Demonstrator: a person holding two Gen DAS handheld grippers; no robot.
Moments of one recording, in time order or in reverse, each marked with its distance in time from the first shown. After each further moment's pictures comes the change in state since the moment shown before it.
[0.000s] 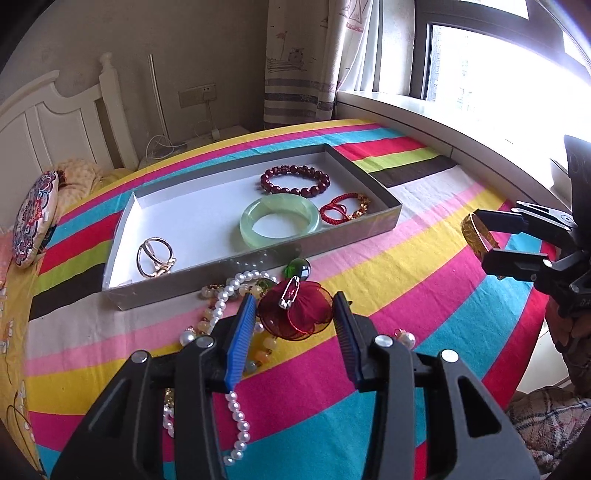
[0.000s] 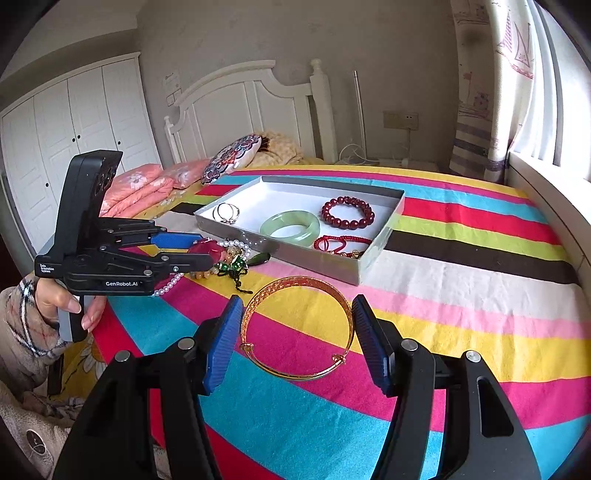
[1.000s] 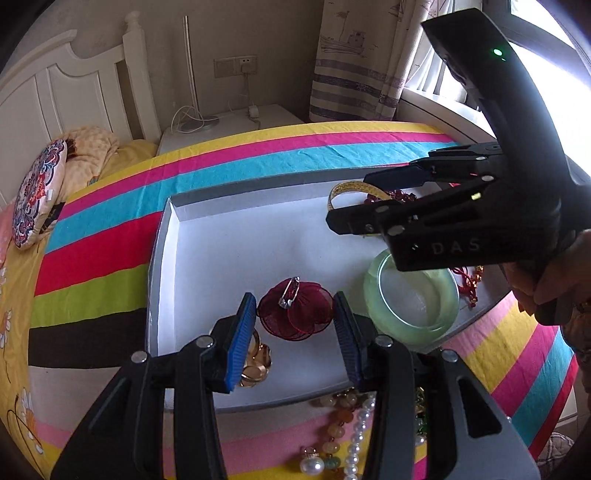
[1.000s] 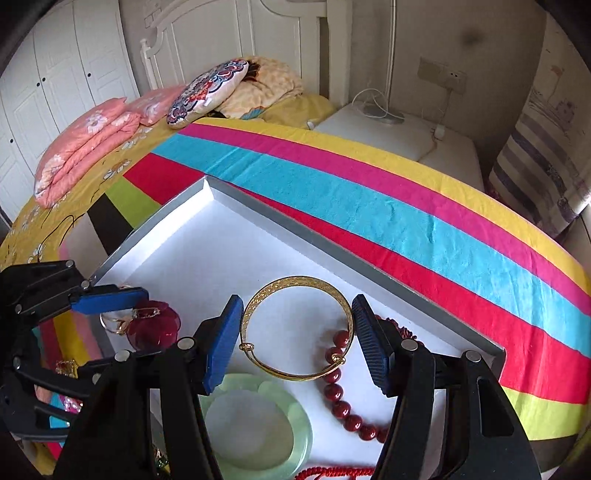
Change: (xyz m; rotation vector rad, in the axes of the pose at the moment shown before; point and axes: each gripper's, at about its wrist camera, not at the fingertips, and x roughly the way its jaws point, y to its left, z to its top) left arm 0.073 0.097 0.059 -0.113 0.096 0.032; right arm 0.241 -0.012 0.157 -0.069 0.353 -0.055
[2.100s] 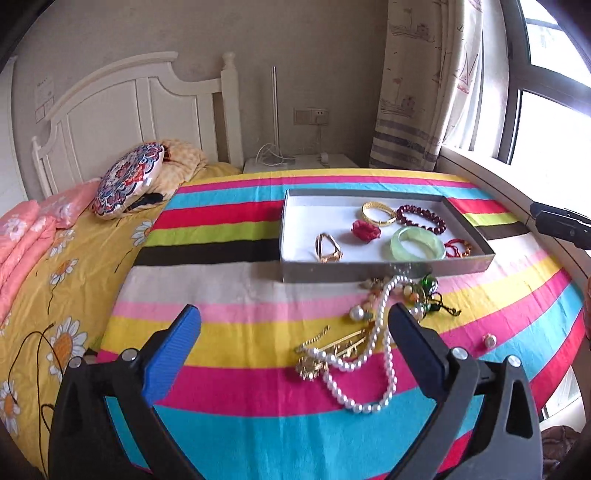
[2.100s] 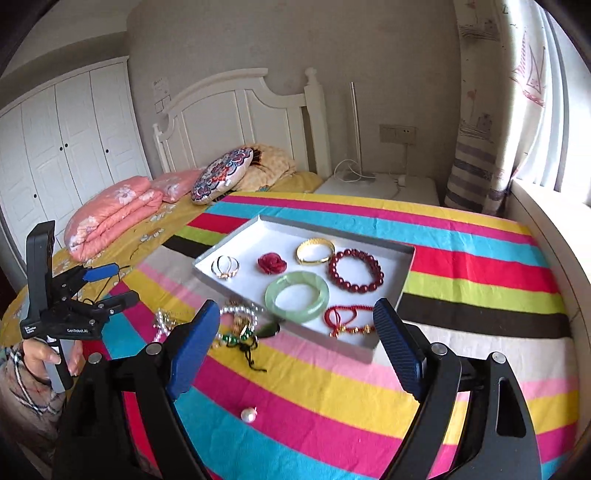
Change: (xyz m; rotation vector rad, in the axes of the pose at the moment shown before) left arm -0.147 0.011 -0.122 -0.164 -0.215 0.219; right arm -0.189 0.029 -0.168 0.104 -0.351 0.019
